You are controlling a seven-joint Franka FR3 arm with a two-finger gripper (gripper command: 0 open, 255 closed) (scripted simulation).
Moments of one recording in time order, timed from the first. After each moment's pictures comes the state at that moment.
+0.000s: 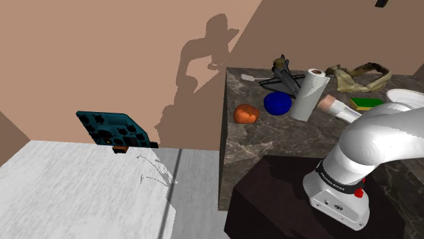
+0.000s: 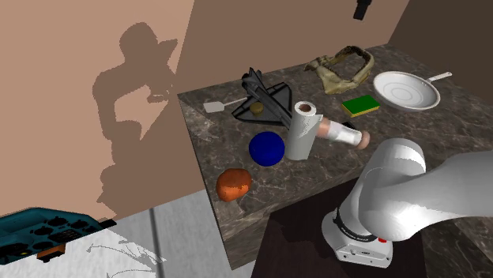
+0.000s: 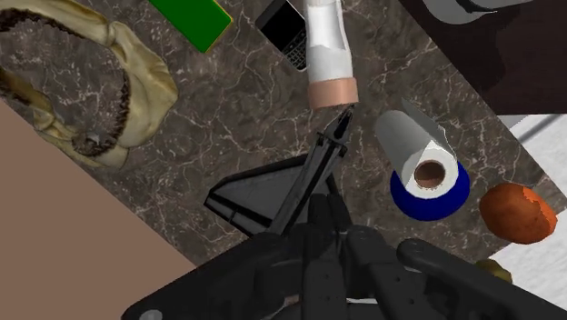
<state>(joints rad) -0.20 -0.77 -0.32 -1.89 -0.35 1.22 -0.48</state>
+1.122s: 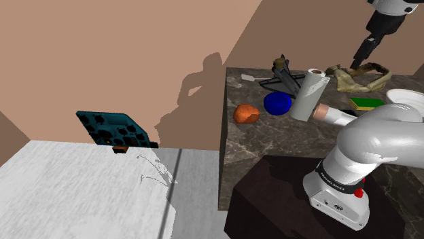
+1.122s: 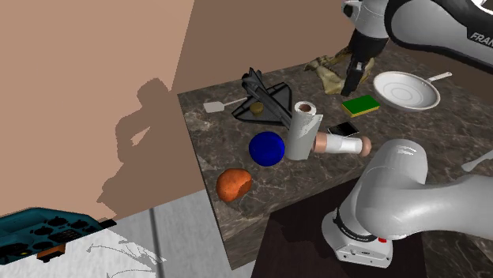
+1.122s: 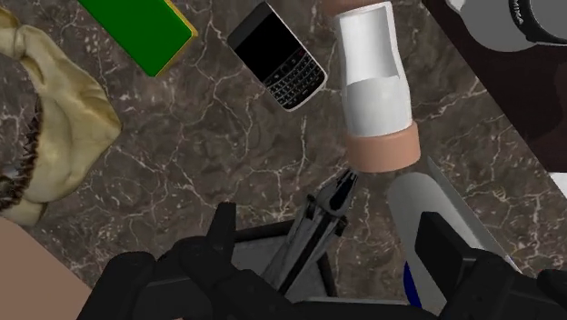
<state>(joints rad) -0.27 -1.15 -0.40 -2.54 -0.48 1.52 -0.46</state>
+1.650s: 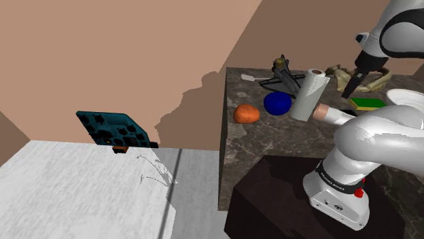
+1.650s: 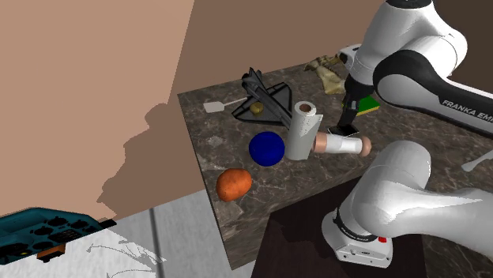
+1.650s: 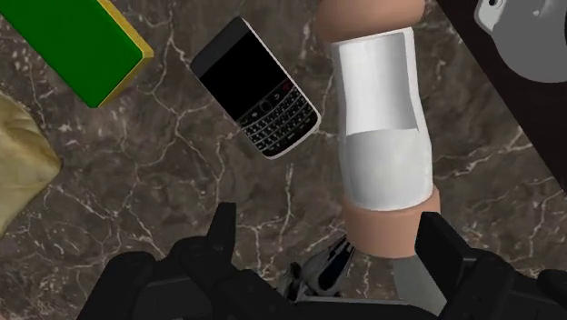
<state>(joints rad) -0.37 -1.33 -0.52 -2.86 -0.63 1.67 -0.49</state>
